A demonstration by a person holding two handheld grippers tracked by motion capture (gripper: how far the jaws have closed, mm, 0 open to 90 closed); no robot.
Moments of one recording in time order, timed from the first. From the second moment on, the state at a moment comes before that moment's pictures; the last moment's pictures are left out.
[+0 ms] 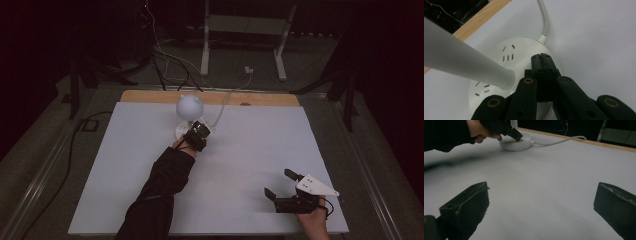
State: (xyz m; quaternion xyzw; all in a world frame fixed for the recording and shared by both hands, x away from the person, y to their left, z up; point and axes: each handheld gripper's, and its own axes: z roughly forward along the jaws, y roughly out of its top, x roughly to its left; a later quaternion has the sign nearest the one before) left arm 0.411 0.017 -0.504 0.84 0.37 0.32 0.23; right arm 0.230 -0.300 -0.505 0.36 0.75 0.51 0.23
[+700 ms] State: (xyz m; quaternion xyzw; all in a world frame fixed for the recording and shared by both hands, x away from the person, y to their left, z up) left arm 0.419 0.013 -0.496 0.87 0.35 0.30 0.19; right arm 0.230 -0.300 -0.504 0.35 0.75 0.51 0.23
